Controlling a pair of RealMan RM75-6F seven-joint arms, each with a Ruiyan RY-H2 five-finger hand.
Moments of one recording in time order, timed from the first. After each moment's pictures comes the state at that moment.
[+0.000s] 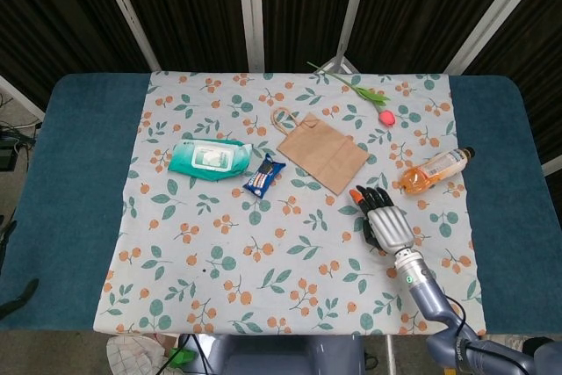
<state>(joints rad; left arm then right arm) 0.11 -1.09 -0.01 -1.77 1.58 1.68 0.19 0.48 -1.67 0.11 -1.12 -1.45 1.04 0.03</state>
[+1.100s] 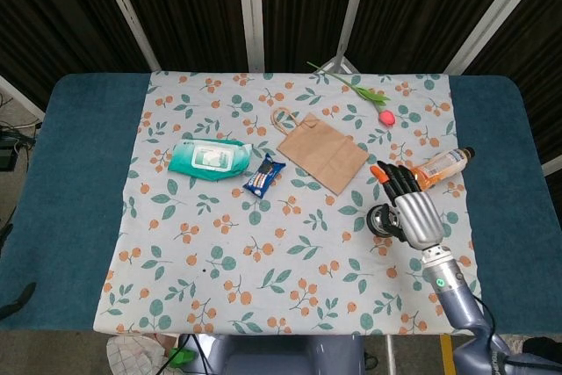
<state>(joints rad) 0.12 -1.06 0.00 -1.77 1.60 1.70 0.12 0.41 -1.35 0.14 -1.56 -1.50 1.28 0.07</state>
